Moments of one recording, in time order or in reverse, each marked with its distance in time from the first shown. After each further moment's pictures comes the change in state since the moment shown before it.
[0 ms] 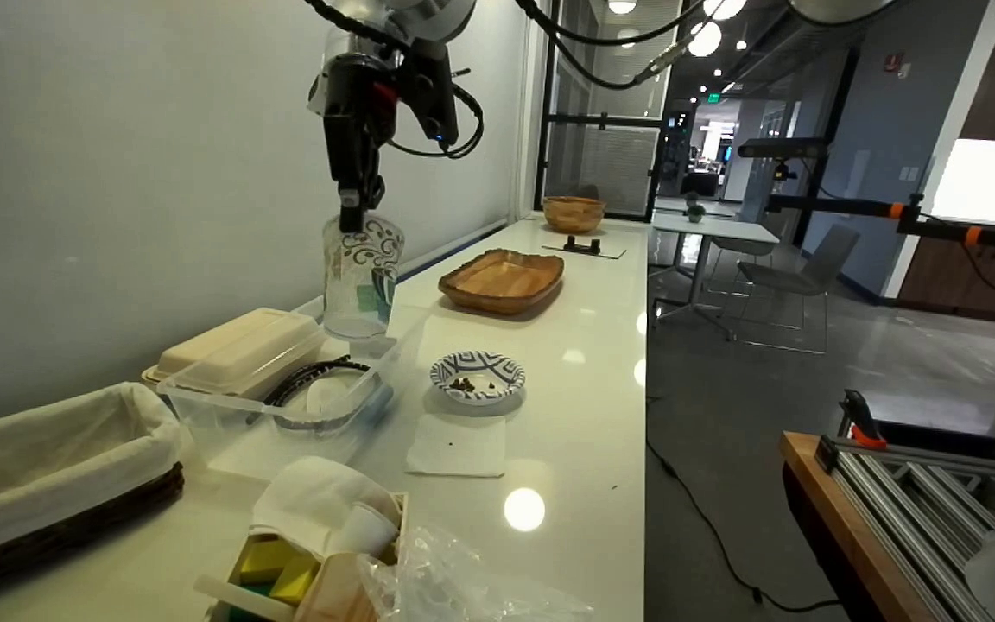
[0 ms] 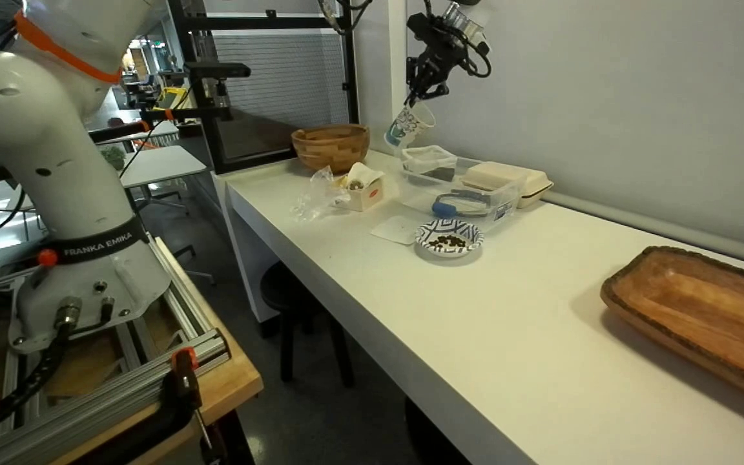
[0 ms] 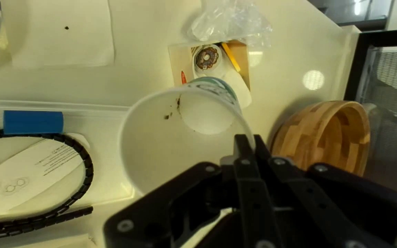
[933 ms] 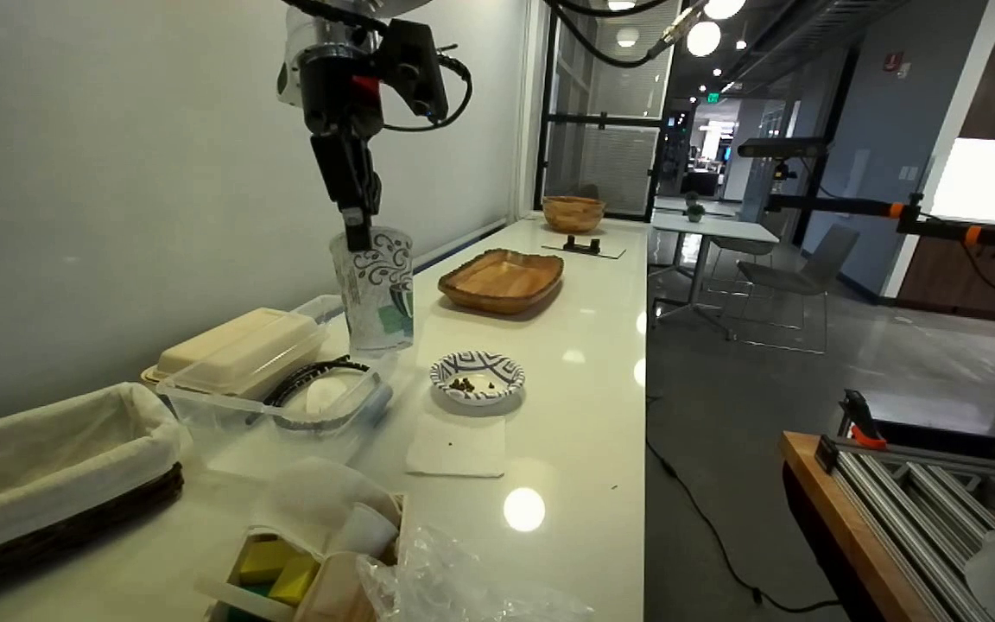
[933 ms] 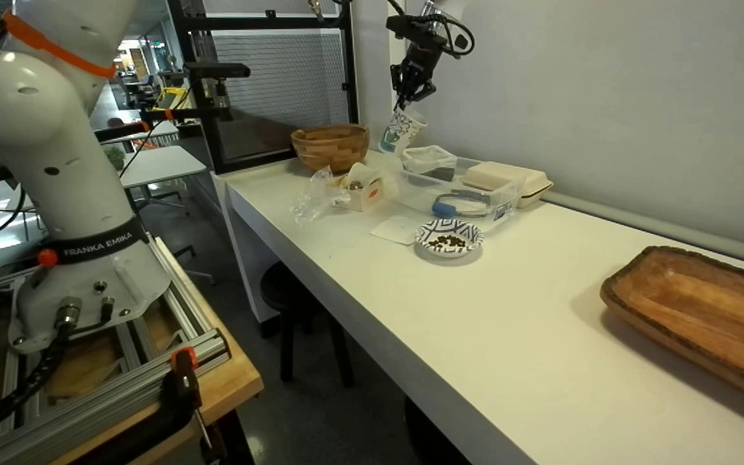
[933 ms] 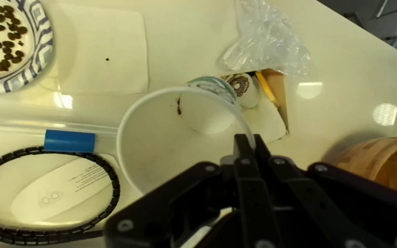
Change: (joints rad) arm 0.130 -0.079 -0.032 -0.103 -0.205 0.058 0.076
